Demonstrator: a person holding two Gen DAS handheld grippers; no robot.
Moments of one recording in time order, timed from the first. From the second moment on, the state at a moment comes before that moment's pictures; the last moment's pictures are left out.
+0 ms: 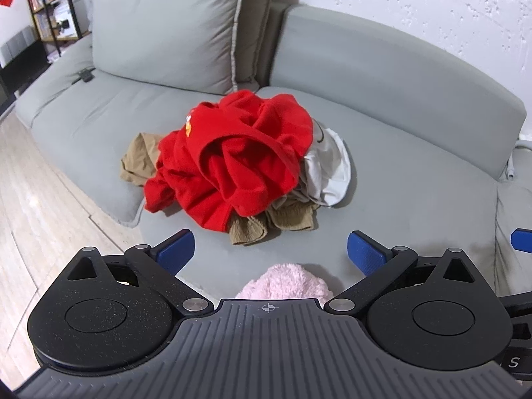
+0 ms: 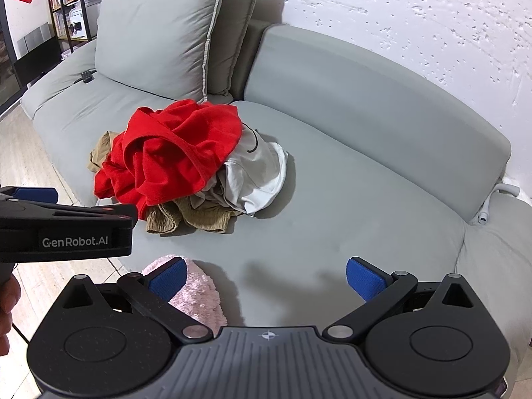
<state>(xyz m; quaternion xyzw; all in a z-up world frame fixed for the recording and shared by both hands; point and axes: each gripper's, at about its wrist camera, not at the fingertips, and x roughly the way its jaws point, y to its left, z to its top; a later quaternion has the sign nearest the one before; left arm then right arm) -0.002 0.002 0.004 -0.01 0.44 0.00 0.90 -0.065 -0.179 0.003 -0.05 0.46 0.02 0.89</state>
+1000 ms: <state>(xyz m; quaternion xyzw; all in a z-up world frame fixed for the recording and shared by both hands) -0.001 0.004 -0.007 0.00 0.45 0.00 0.89 -0.059 -0.185 0.002 -0.06 0.46 0.03 0.88</state>
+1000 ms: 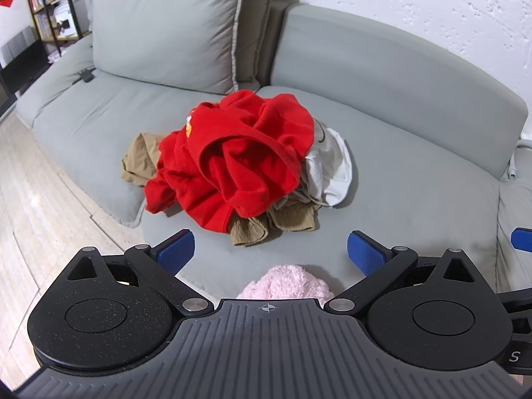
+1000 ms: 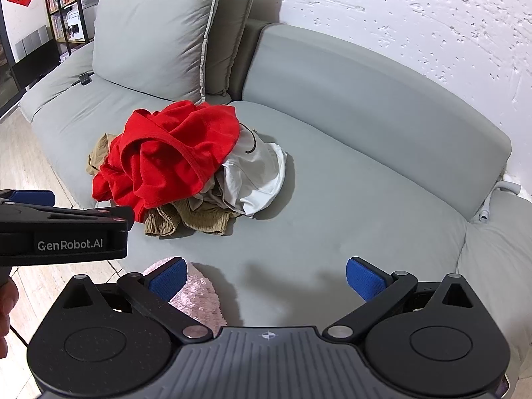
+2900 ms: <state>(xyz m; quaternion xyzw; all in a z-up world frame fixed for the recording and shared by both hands) 0.035 0.059 -0.069 -0.04 0.43 0.01 0.90 0.007 -0.144 -0.053 -0.06 0.38 0.12 0.92</state>
